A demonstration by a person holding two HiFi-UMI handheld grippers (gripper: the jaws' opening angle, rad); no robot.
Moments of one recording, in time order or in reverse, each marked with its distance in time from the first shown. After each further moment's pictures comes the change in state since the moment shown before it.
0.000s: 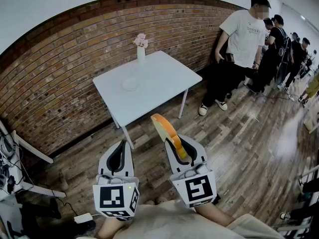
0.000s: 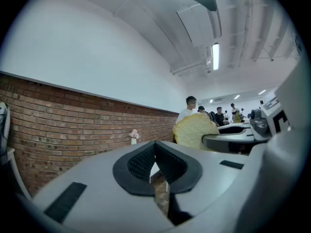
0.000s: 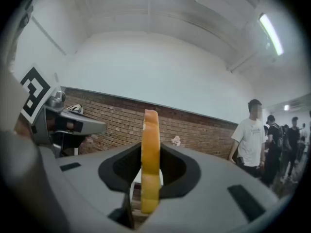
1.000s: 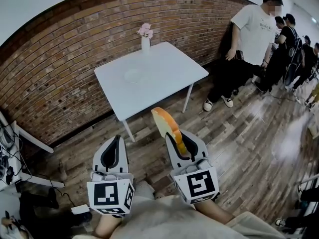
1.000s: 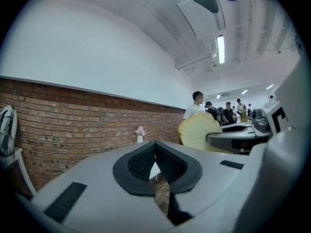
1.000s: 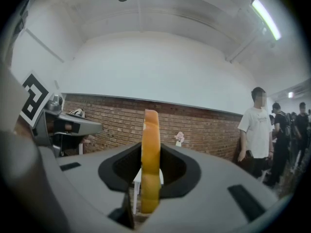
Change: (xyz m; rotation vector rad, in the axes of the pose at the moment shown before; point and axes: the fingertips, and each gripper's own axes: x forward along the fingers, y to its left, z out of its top) left arm 0.036 0.005 -0.014 0.009 0.033 0.086; right arm 0.033 -0.037 -0.024 0.083 -0.013 0.047
